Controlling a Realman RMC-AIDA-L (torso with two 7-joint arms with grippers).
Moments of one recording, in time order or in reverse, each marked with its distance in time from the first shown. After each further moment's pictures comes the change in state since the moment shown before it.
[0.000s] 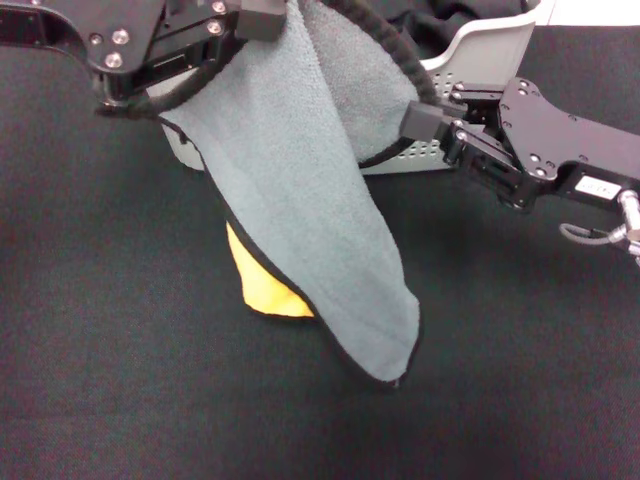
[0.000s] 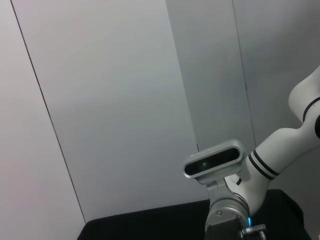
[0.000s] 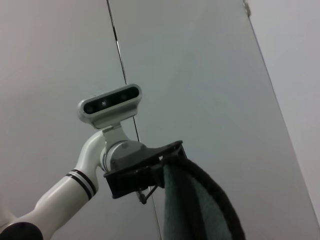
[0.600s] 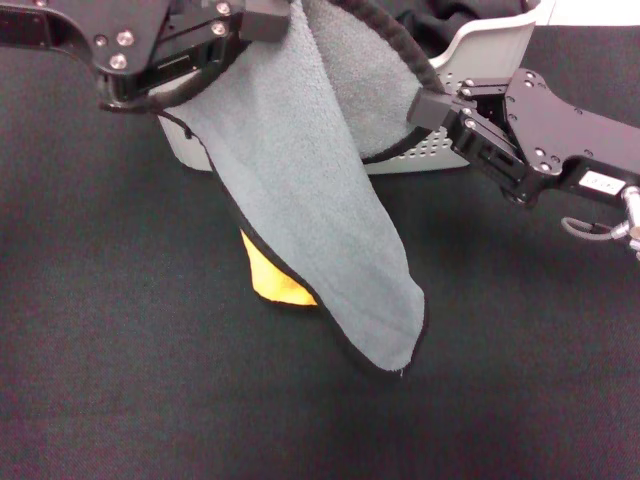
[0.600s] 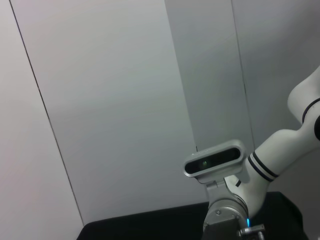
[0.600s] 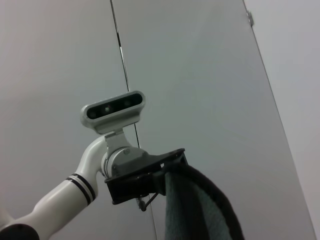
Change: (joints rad) left arm -0.003 -0.006 0.000 -0.007 0.003 0.001 0.007; right arm -0.001 0.000 -0.002 0.001 0.020 0.007 -0.030
